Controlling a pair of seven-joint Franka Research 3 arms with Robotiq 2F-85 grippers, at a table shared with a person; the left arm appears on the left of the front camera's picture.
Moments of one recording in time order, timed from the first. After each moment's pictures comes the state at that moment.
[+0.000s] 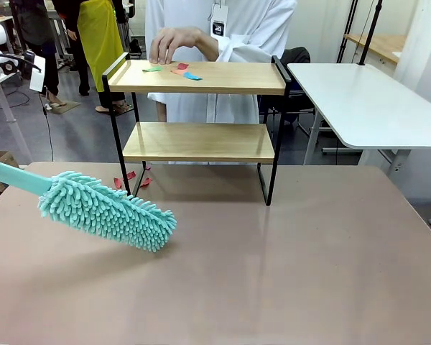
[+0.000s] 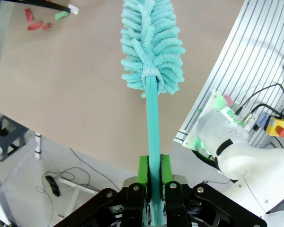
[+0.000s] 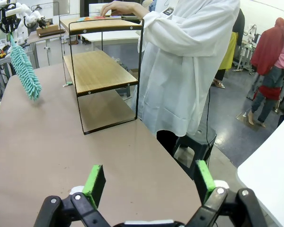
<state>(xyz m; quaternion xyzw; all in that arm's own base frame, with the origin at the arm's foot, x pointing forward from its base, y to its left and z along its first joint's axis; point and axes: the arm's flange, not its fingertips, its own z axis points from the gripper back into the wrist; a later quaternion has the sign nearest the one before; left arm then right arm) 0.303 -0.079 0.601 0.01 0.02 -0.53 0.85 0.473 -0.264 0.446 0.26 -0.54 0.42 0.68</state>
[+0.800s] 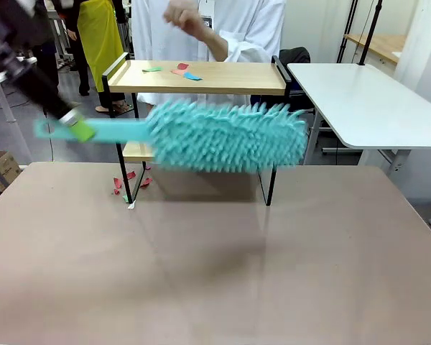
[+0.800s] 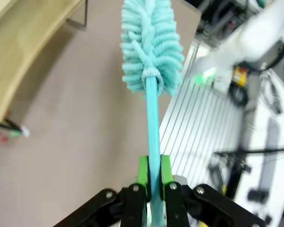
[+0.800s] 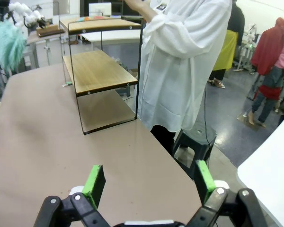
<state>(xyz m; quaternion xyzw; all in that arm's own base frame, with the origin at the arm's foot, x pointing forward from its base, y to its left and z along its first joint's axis) 0.291 -0.152 0.646 -0.30 -0.15 -0.46 0.82 0.473 -0.264 0.446 0.26 -0.54 0.42 0.68</state>
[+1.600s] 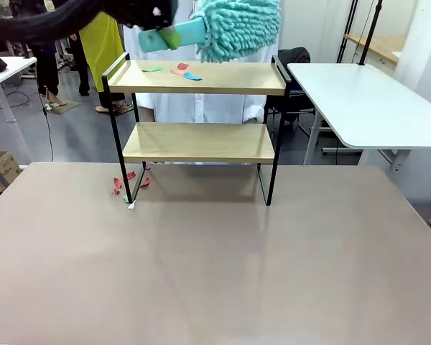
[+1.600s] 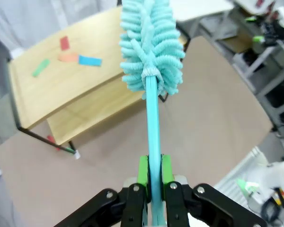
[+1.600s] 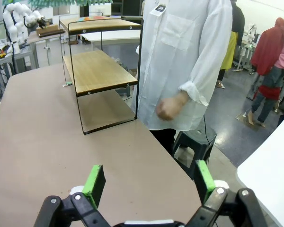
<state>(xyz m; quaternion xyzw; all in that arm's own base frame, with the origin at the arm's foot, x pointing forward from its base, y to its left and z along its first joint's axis) 0.296 -0.286 0.730 -0.15 -0.32 -0.24 0.90 0.473 -0.264 0.446 0.26 -0.54 0.42 0.68</state>
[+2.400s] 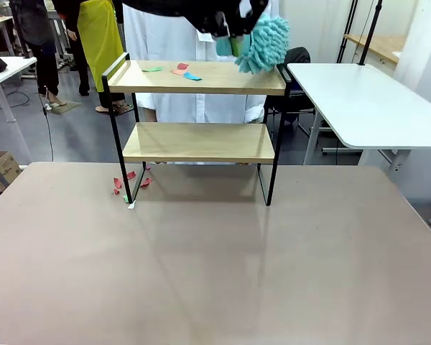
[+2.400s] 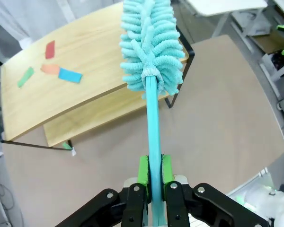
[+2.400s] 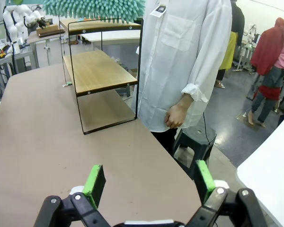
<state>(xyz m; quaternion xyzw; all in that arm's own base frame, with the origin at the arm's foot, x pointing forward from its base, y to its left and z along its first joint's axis) 0.333 -0.408 0.718 -0.07 -0.29 -0.18 0.94 0.473 -0.264 0.446 0.26 -0.54 0.42 0.68</state>
